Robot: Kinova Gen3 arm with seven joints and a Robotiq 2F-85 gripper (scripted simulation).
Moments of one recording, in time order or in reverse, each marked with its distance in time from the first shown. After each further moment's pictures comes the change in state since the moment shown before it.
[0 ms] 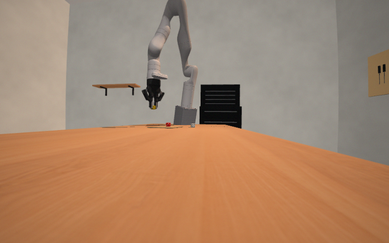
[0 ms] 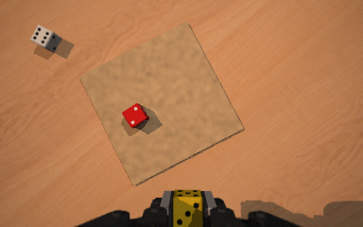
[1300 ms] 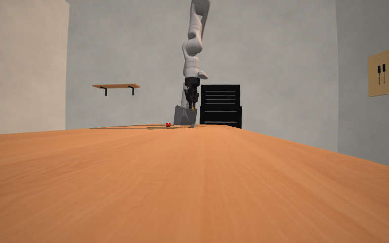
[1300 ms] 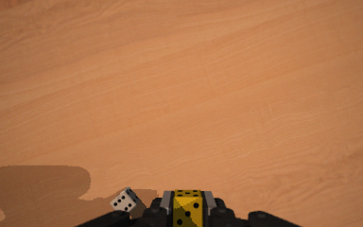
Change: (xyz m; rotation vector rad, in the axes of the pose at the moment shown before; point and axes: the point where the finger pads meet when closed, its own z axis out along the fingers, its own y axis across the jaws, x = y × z) arm 0.200 -0.108 0.009 0.000 0.012 -0.372
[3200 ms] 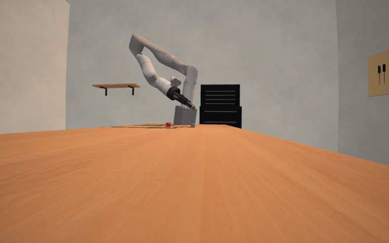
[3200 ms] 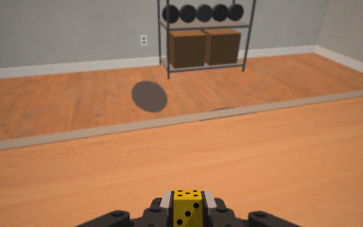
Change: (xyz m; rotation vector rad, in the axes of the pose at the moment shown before) arm -0.006 0.002 -0.003 -0.015 0.954 -0.038
